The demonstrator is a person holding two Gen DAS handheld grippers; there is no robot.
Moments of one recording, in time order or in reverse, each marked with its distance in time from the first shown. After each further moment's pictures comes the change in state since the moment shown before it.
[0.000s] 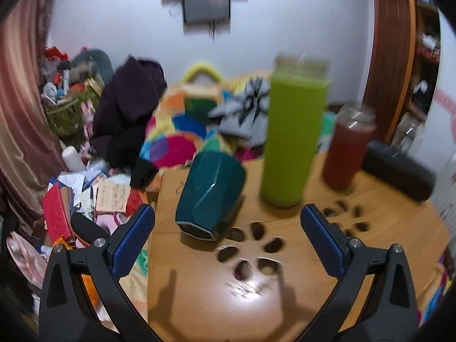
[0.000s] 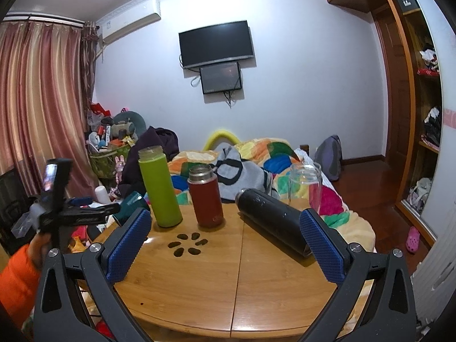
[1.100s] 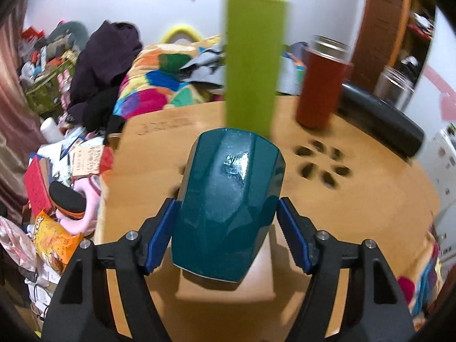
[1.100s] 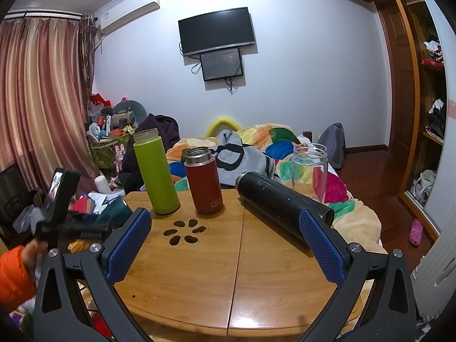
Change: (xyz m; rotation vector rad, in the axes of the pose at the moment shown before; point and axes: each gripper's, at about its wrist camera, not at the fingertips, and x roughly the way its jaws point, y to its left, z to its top) left arm -0.004 -0.044 -0.045 0.035 0.163 -0.102; right arm 0.020 -0.012 -0.013 0.004 0.039 0.022
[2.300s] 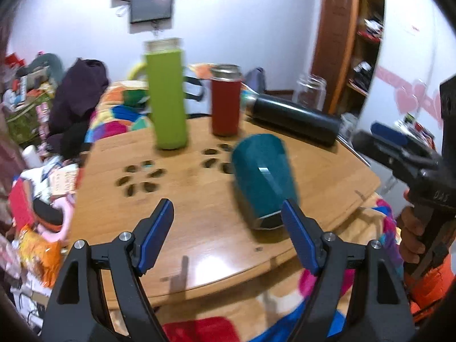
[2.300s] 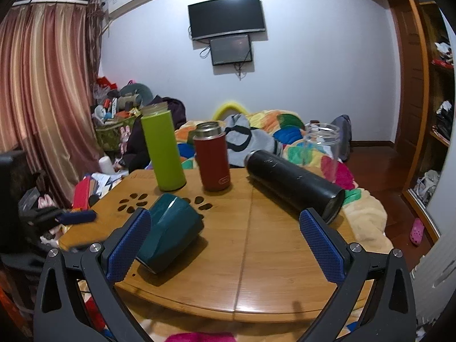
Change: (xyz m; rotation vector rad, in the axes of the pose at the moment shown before) left arm -0.079 -0.058 -0.051 0.064 -0.184 -0.124; right arm 0.014 0.019 -0.026 -0.051 0.089 0.040
